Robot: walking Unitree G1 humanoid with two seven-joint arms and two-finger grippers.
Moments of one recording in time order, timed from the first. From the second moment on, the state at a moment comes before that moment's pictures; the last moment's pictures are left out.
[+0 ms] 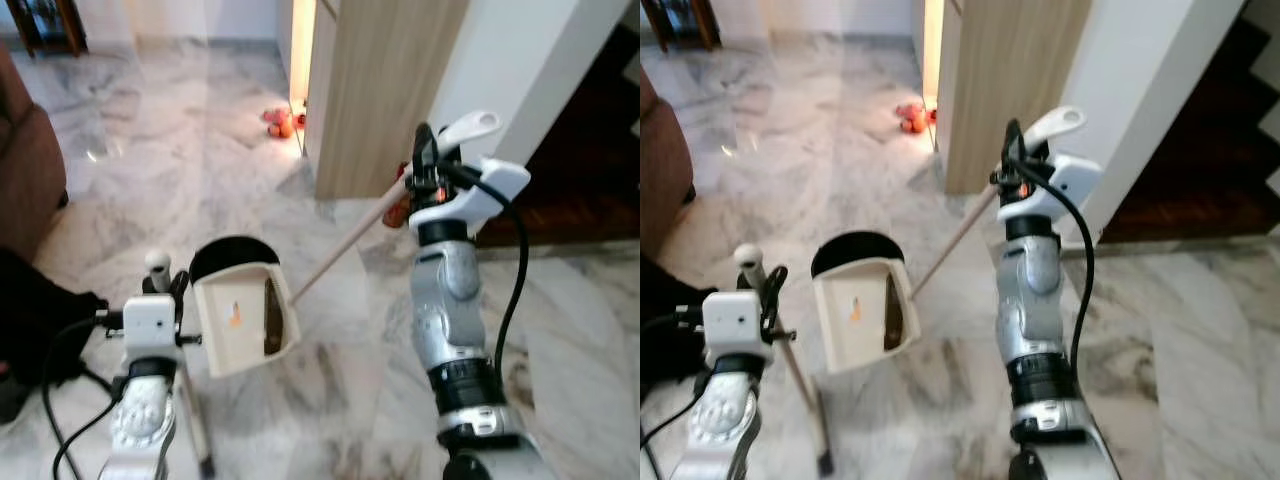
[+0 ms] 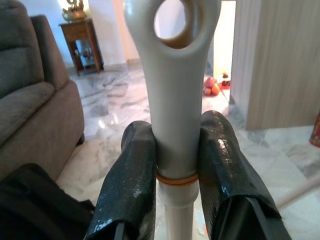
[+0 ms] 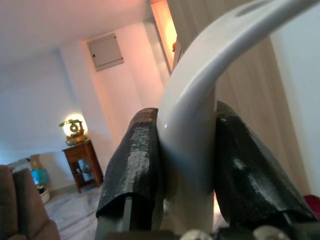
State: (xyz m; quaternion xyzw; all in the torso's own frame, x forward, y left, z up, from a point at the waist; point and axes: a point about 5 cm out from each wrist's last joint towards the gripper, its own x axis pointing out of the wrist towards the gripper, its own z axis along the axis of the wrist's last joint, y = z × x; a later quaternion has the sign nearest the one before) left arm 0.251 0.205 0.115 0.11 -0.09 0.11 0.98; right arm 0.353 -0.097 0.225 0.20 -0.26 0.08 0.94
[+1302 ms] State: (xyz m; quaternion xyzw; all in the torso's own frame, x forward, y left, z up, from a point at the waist) left arm 0.237 0.217 0.107 0.12 -0.08 0.13 0.98; right arm 0.352 -0.098 0.227 0.22 -0.26 0.08 0.94
